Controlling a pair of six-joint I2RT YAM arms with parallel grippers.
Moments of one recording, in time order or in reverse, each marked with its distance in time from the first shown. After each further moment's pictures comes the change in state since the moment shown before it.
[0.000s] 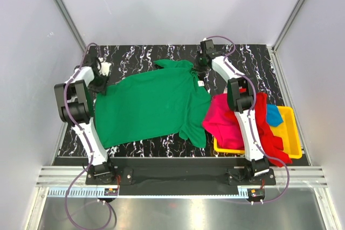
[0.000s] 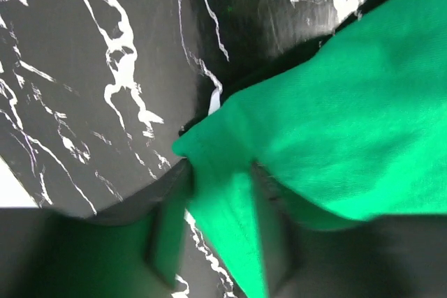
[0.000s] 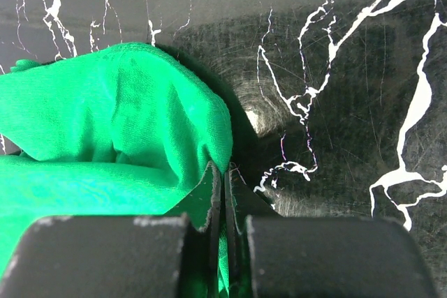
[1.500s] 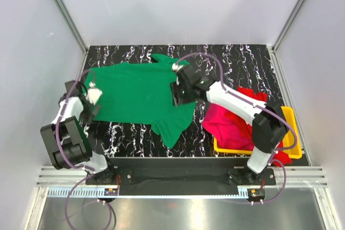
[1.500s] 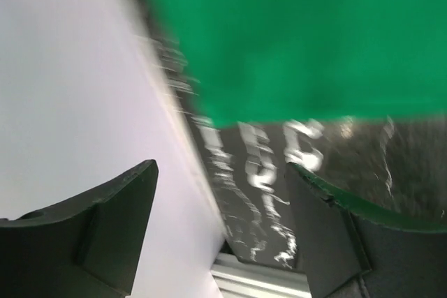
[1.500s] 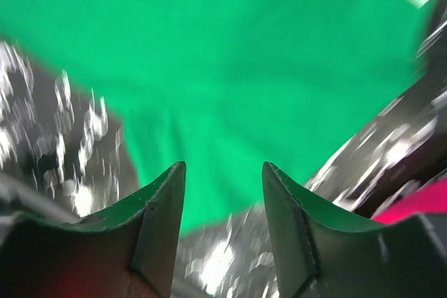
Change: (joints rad) left arm 0.166 -0.600 -0.558 0.068 -0.177 0.380; right arm 0.411 -0.824 -0.754 -0.107 0.106 -0.151
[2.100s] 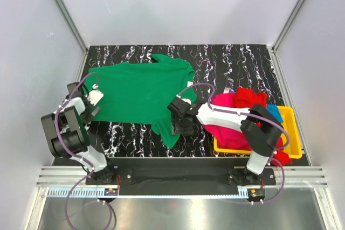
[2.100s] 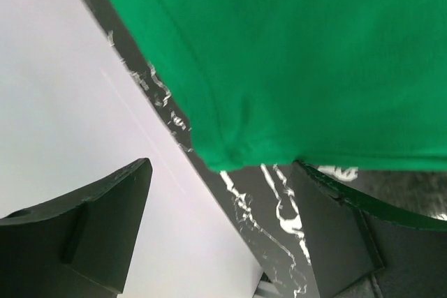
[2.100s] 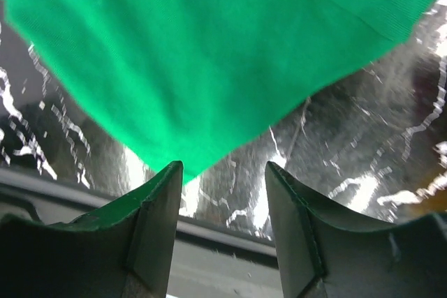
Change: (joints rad) left arm 0.014 0.121 -0.109 0.252 -0.048 0.198; right arm 0.244 -0.017 -0.343 0.005 0.052 0.481
